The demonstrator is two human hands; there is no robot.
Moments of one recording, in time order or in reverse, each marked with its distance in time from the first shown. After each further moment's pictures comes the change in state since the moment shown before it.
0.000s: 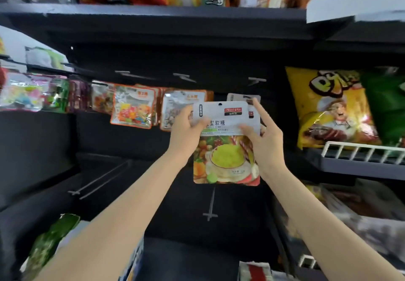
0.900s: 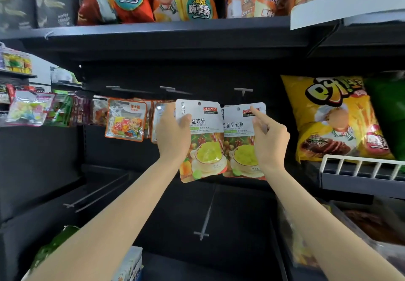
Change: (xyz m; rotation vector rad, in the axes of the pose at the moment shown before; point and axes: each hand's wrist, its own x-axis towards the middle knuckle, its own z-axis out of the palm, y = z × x) left_hand 0.017 0.020 0.030 0.312 0.411 0.141; right_hand 0.046 0.013 -0.028 -0.271 0.195 -0.158
